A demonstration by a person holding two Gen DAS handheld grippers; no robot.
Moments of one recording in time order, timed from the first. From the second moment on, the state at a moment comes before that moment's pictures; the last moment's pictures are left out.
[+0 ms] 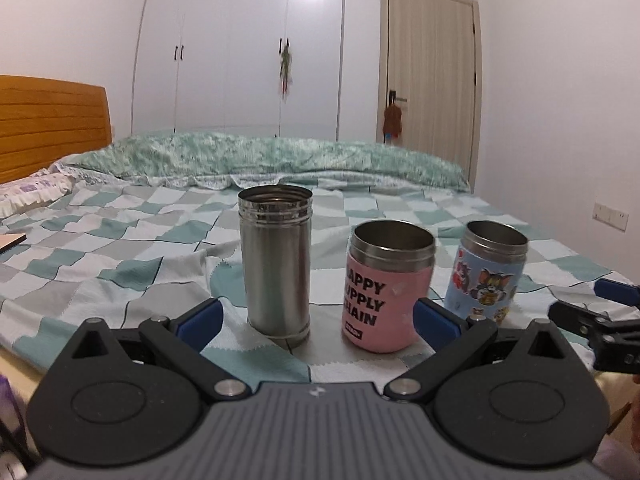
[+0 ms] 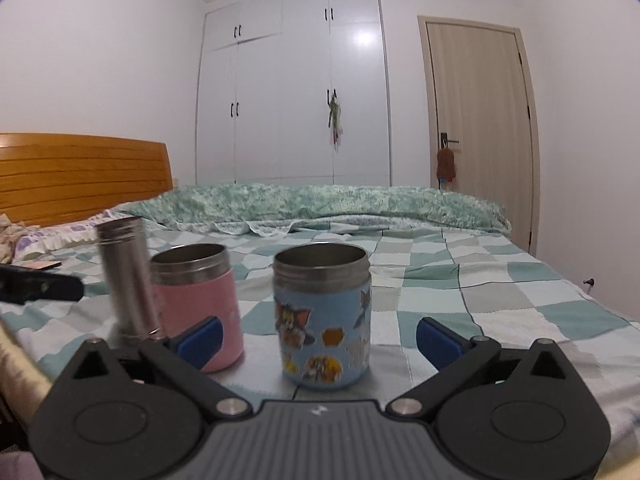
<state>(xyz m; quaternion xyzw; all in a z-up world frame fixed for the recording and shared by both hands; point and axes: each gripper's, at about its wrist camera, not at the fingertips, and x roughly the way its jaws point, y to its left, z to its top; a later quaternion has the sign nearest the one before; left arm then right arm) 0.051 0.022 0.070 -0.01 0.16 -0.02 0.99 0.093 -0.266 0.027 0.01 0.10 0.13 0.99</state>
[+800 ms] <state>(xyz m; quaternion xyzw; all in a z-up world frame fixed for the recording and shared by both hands) 0.001 -0.005 0.005 0.01 0.09 -0.01 1.00 0.011 -0.294 -0.005 -0.01 0.04 0.08 1.00</state>
